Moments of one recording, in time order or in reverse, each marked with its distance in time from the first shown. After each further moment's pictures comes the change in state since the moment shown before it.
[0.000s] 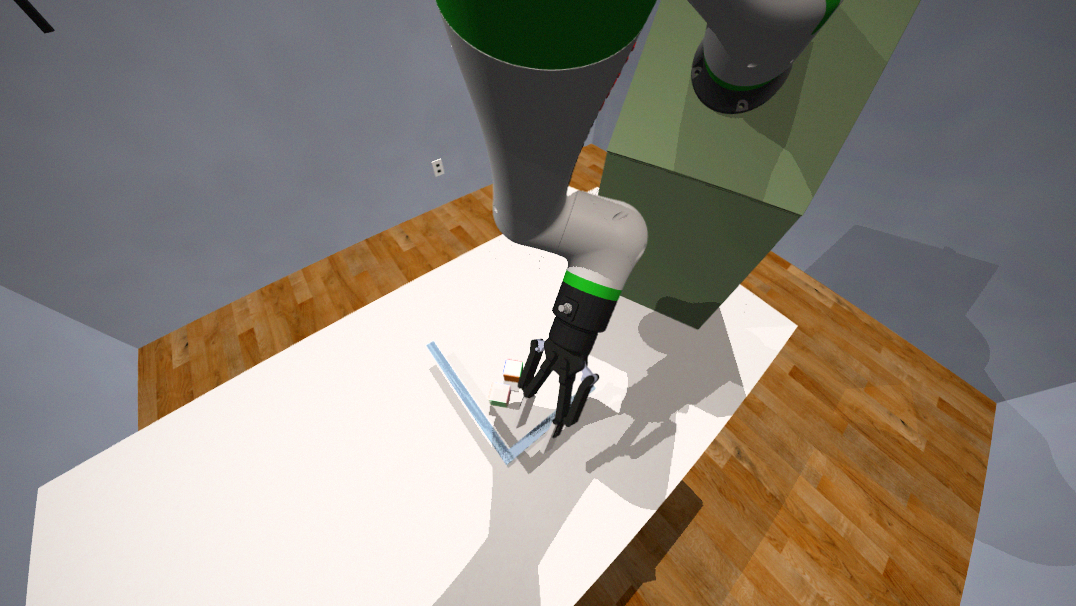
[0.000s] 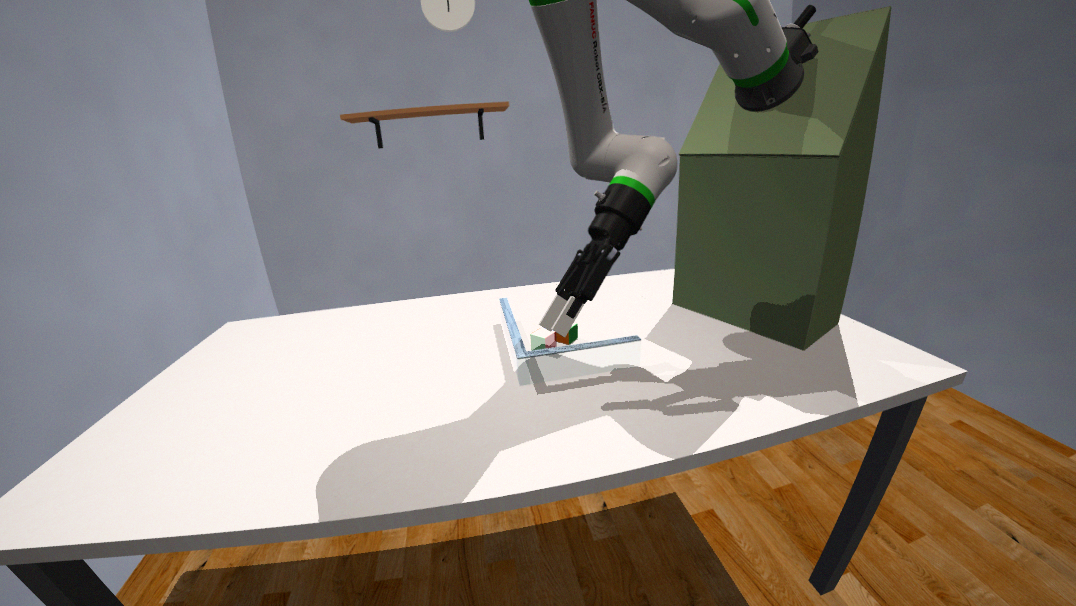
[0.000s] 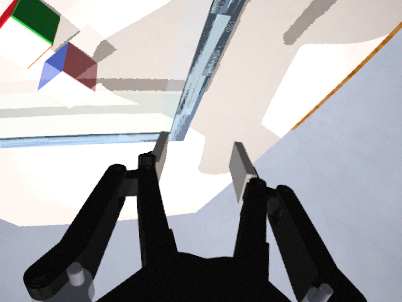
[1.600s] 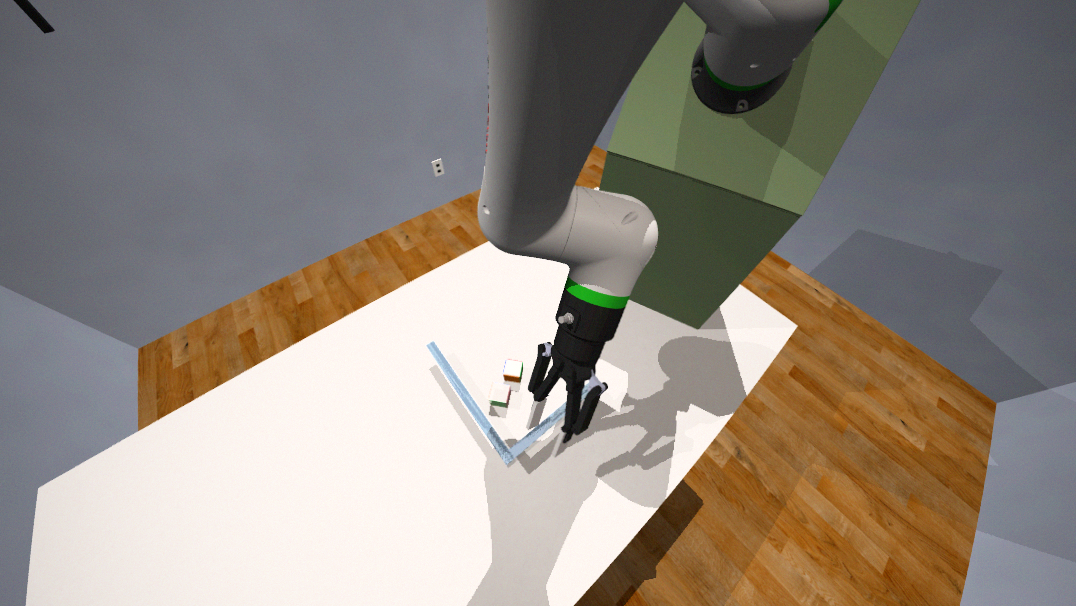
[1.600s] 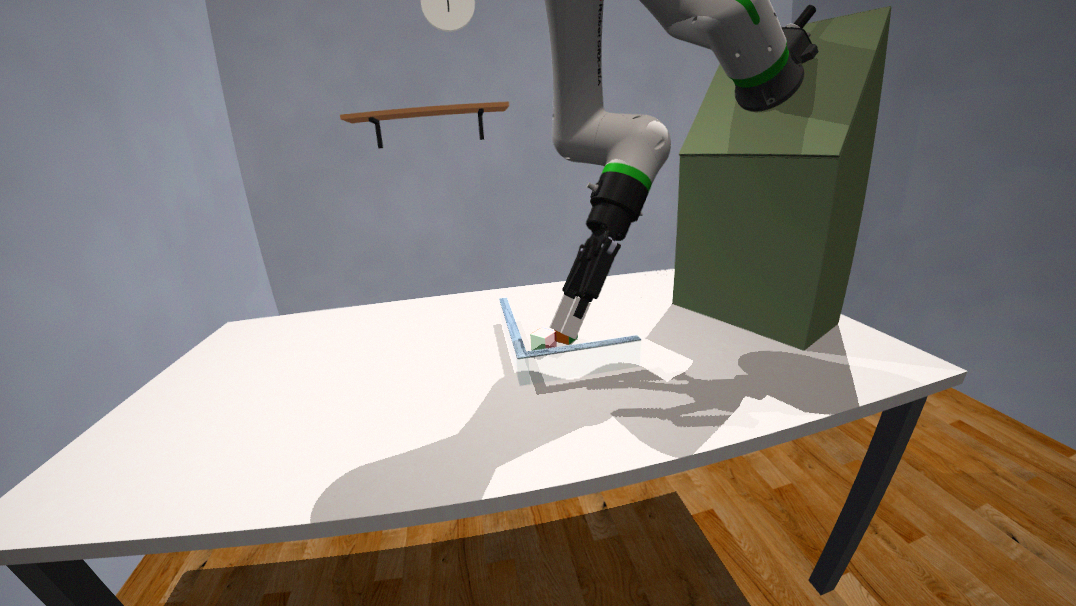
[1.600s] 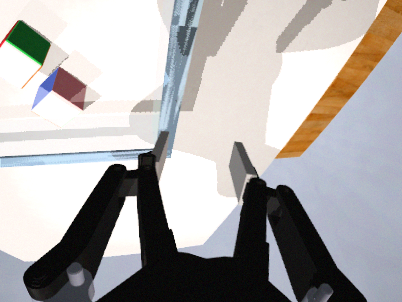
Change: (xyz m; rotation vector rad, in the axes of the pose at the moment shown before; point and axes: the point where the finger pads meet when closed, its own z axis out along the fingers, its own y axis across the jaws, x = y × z) arm 0.008 0.019 -0.005 0.035 0.150 0.065
